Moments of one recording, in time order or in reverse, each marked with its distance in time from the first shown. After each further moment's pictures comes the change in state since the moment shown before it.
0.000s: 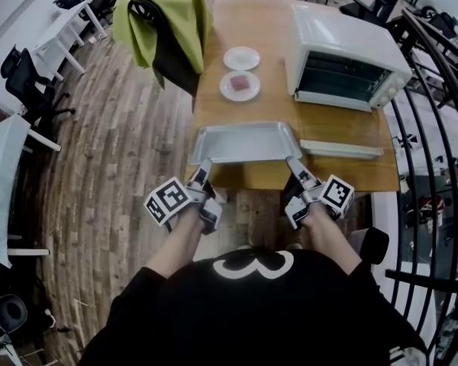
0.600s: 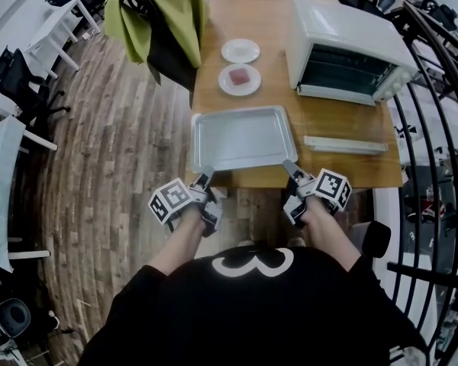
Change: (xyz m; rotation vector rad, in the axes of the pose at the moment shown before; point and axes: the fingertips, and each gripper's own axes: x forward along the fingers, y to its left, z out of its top) left arm 0.015 0.065 -0.024 -0.094 0.107 0.119; right arm 0.017 -0.062 -0.020 -0.012 0.106 -0.229
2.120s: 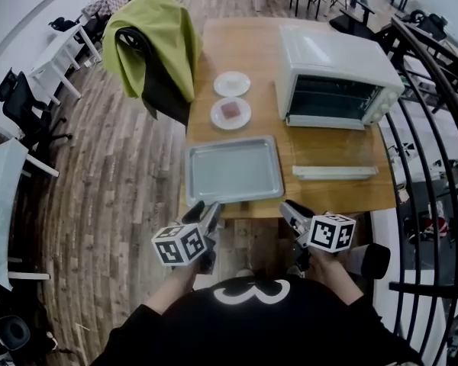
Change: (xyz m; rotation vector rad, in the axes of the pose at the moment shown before) left arm -0.022 -0.073 -0.021 0.684 0.058 0.070; right arm -0.057 0.045 -0.007 -0.531 0.127 -0.013
